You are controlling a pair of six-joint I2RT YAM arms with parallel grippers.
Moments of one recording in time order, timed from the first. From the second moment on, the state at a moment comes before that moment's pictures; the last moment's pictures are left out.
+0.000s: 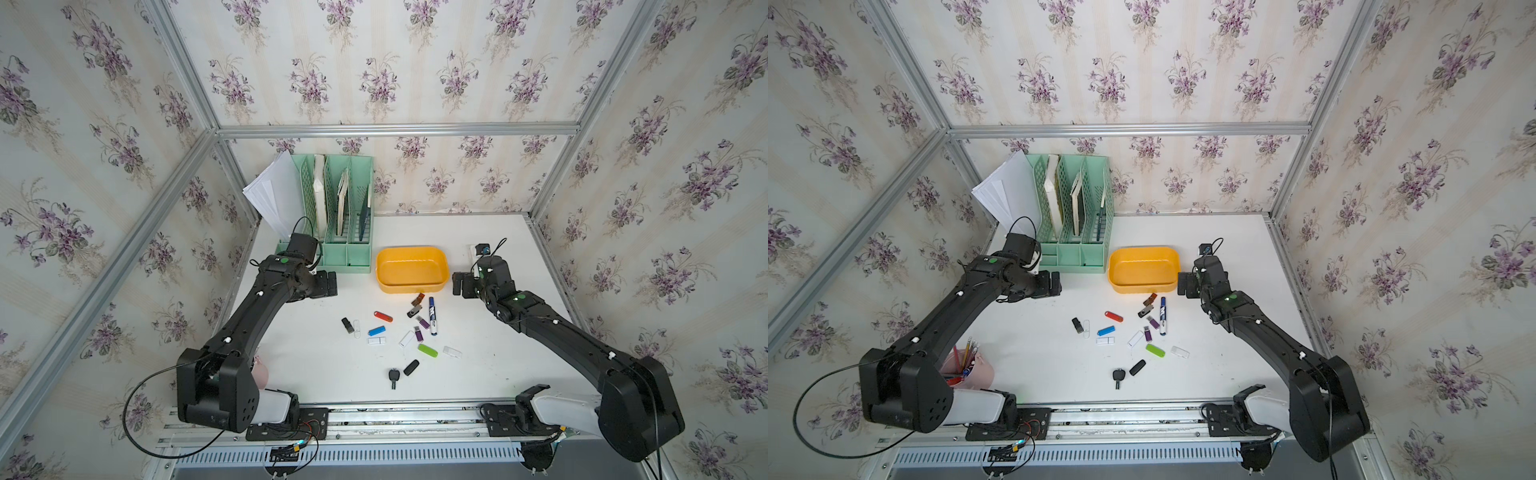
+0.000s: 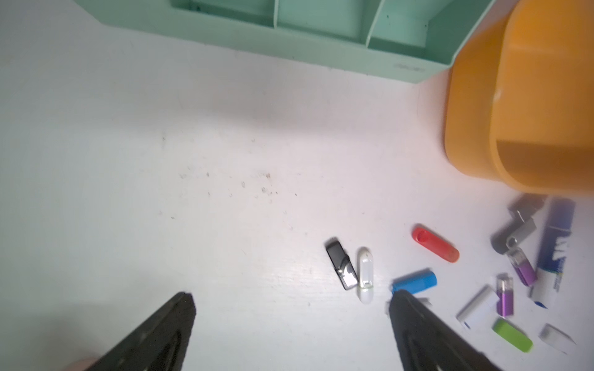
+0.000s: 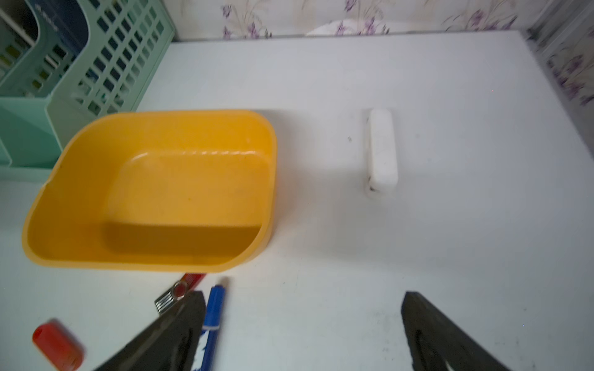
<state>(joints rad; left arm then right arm) -0.18 1.39 1.15 -0.98 0.03 -0.34 0.44 1.26 0.76 -0.26 0.19 0.28</state>
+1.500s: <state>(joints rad) -0.40 1.81 1.12 -0.87 -0.04 -0.57 0.49 1.27 0.73 -0.36 0.06 0.36</state>
